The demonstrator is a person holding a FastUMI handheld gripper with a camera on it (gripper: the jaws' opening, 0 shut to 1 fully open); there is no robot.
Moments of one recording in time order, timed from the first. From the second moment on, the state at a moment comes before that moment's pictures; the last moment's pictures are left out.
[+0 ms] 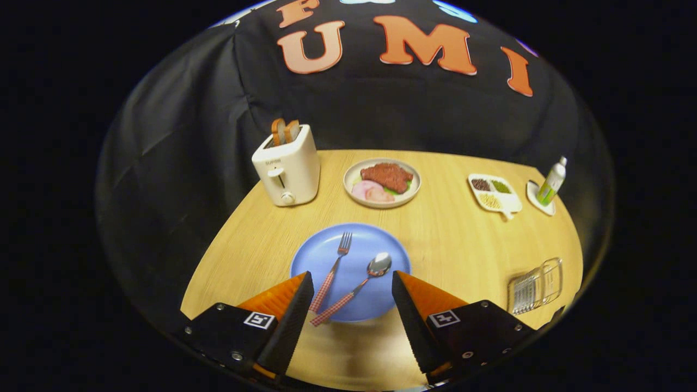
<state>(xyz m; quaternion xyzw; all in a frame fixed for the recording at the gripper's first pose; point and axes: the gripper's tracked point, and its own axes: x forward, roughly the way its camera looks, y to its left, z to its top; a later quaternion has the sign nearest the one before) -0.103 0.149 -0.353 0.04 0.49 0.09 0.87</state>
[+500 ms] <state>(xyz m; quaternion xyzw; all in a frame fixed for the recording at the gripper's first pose) -0.129 0.154 -0.392 0.04 0.55 0.08 0.83</state>
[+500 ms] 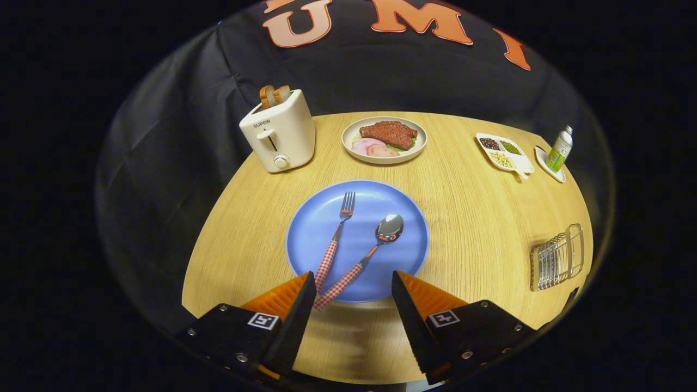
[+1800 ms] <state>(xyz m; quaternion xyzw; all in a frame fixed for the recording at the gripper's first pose) -0.091 0.145 -0.442 -0.04 0.56 0.05 0.83</state>
